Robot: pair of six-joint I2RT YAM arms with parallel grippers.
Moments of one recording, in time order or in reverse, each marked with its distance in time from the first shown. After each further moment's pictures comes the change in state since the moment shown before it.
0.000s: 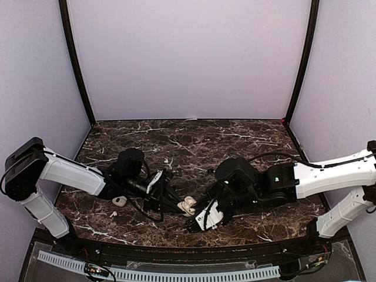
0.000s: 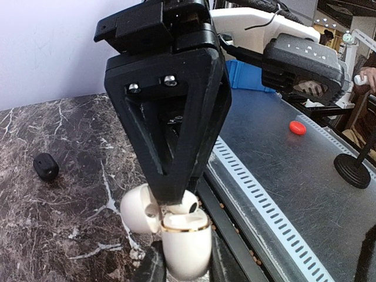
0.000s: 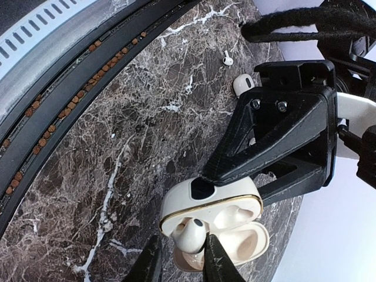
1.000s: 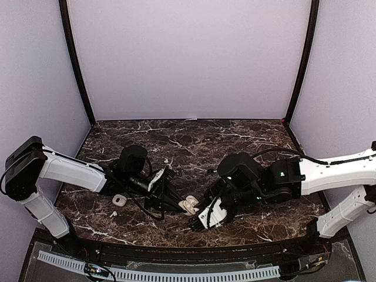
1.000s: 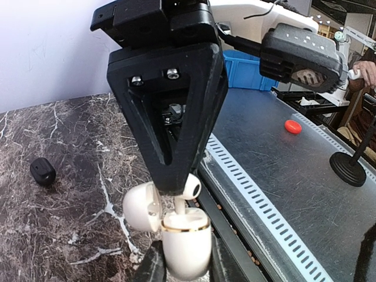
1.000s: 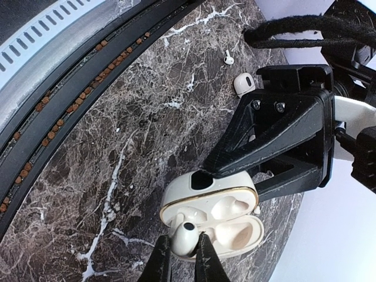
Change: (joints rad) left arm 0.000 0.004 0.055 -0.098 0.024 0.047; right arm -0.006 -0.018 0.046 -0.087 -0.008 -0.008
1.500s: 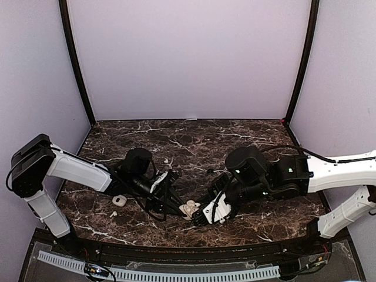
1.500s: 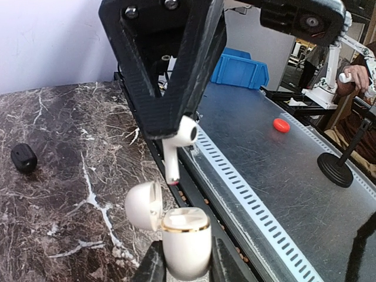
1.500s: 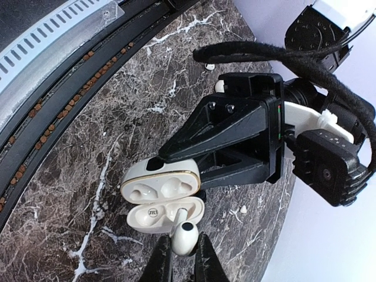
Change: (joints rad) left arm 0.003 0.061 0.017 -0.026 0.052 -0.013; right arm -0.019 -0.058 -0.002 -0.001 -0.019 0.001
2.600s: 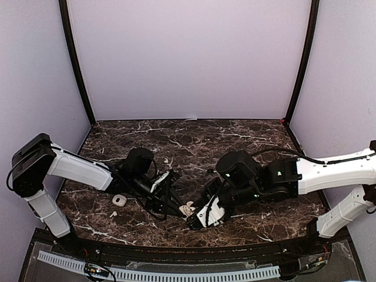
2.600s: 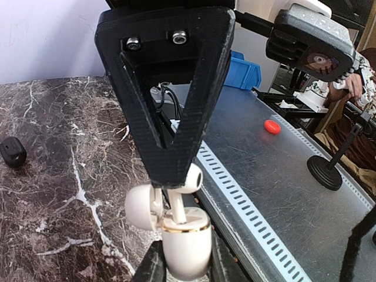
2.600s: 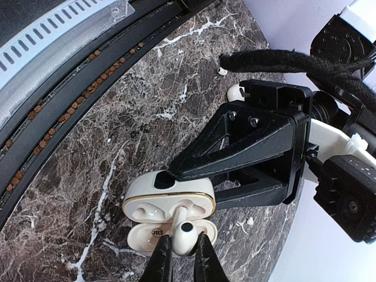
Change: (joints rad) left arm 0.000 0.013 0.030 -0.071 0.032 -0.002; right arm -0.003 0.072 0.000 0.051 -0.022 -0.030
